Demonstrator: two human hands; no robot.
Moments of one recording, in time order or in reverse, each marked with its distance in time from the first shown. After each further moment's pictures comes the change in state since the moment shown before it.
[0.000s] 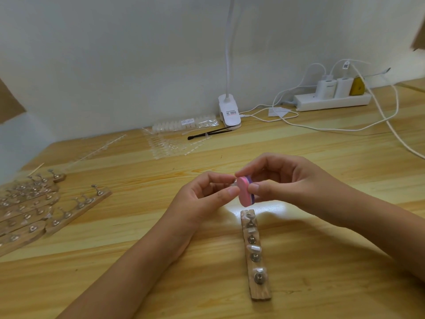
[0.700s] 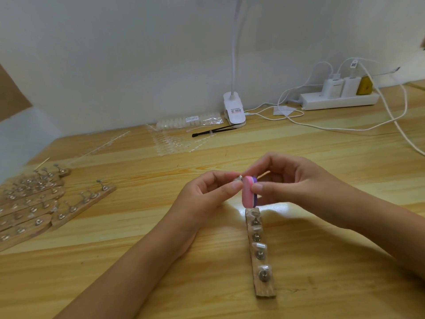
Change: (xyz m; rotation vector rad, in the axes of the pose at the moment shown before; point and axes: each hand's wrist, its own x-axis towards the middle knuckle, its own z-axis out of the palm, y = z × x) left_hand 0.000 0.000 0.001 -0.014 0.043 -0.027; right_hand 0.001 0.002 0.006 0.061 0.031 0.046
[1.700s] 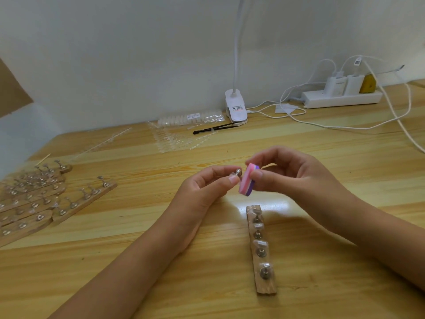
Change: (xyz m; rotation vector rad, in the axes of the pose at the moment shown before) left_hand 0.000 0.001 -0.002 -0.032 0.001 0.033; right_hand -0.001 -0.001 0.012 0.018 0.168 -0.014
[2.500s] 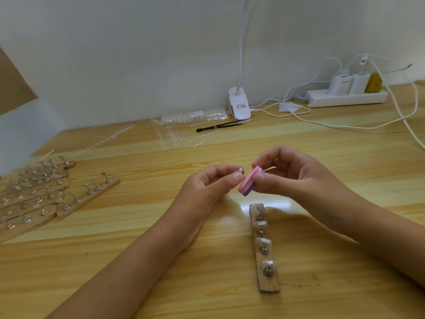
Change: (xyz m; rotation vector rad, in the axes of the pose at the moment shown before) left_hand 0.001 -0.001 0.001 0.001 0.036 -0.020; right_hand 0.000 0.001 0.000 -0.018 -0.038 0.023
